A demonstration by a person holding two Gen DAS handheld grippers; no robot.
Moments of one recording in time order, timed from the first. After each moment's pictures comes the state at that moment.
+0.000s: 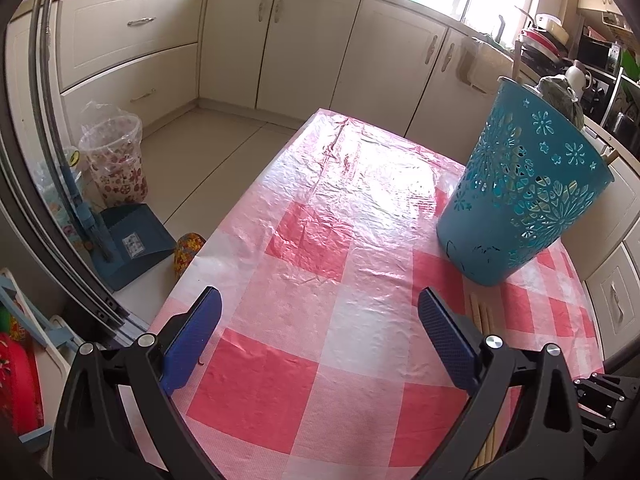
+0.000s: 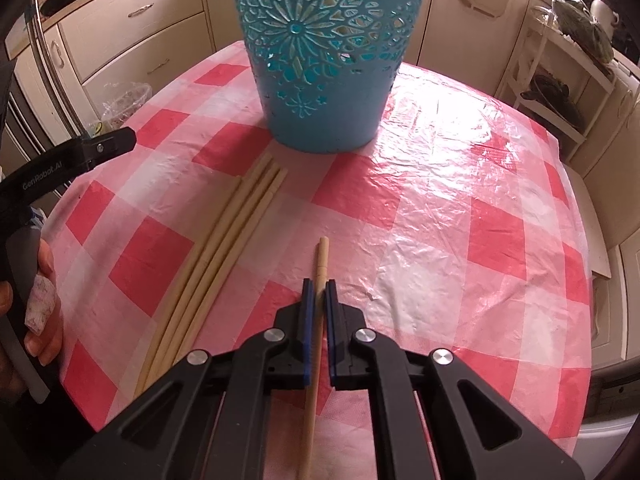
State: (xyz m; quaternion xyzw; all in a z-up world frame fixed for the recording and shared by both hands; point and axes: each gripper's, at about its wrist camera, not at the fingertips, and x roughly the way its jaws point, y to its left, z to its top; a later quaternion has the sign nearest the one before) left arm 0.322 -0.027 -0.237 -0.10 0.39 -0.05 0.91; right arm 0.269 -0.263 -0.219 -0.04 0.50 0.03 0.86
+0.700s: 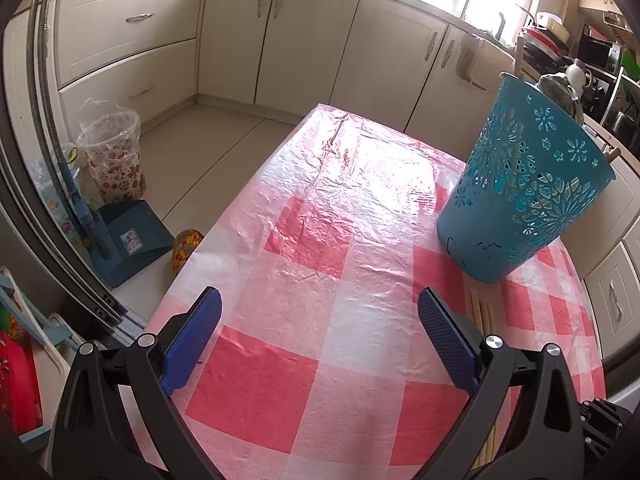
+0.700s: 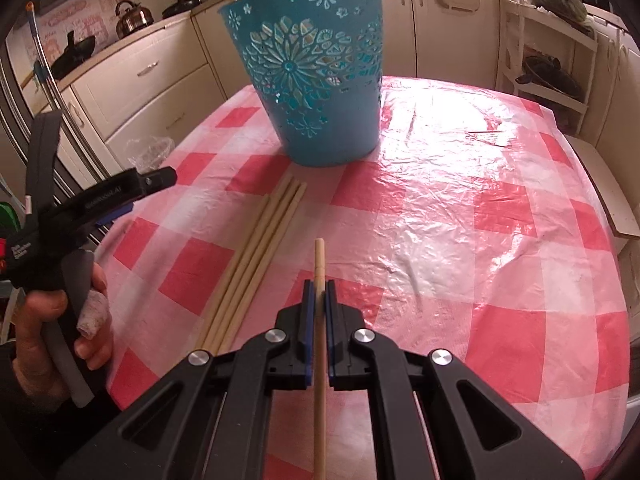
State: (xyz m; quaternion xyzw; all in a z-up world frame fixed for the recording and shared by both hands) left arm 0.324 -0.027 -0.240 -0.10 0.40 -0.05 0.91; right arm 0.229 -0.280 -0.211 0.08 0.44 0.06 0.89
